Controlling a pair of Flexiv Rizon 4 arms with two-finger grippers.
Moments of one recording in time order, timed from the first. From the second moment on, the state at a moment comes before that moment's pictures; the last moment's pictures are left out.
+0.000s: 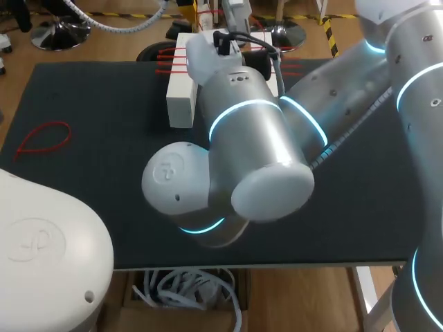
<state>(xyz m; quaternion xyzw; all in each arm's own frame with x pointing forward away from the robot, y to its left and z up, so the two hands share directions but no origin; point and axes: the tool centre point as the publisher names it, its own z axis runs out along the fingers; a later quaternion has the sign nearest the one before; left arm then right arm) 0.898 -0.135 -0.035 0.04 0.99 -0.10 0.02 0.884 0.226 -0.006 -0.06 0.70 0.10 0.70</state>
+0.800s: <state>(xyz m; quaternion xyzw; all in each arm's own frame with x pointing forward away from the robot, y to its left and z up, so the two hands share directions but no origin) 0.898 -0.135 -0.035 0.04 0.99 -0.10 0.02 0.859 0.162 0.008 0.01 0.70 0.06 0.71</state>
